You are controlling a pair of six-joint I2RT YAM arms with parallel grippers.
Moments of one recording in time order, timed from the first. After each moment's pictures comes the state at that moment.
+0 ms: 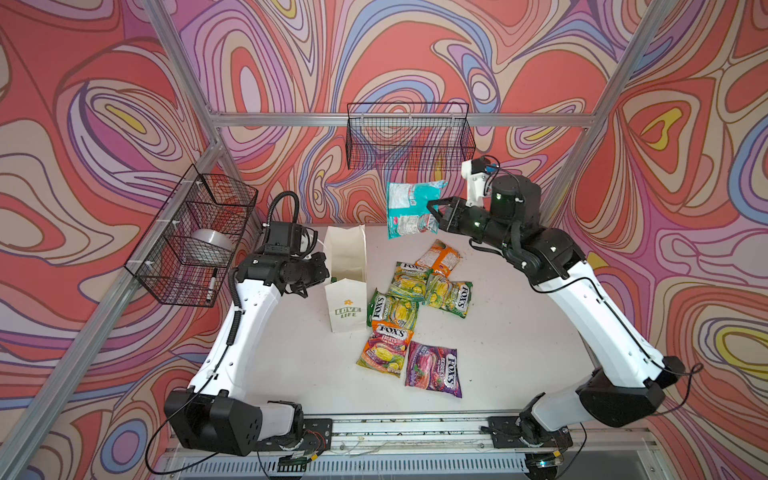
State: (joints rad) left arm -0.12 1.32 1.41 -1.00 0.23 -0.48; right arm 0.63 1.54 1.96 -0.64 -0.09 0.59
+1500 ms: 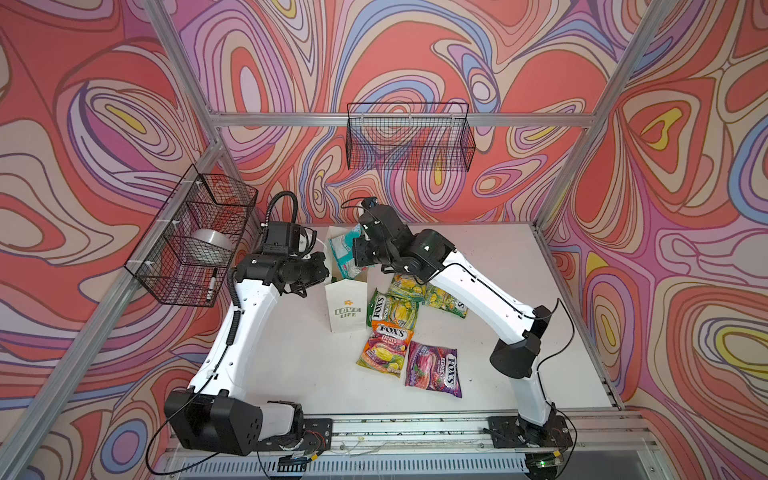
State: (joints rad) left arm -0.10 1.32 1.41 -1.00 0.26 -0.48; right arm 0.93 2.10 2.44 -0.96 0.22 0.52
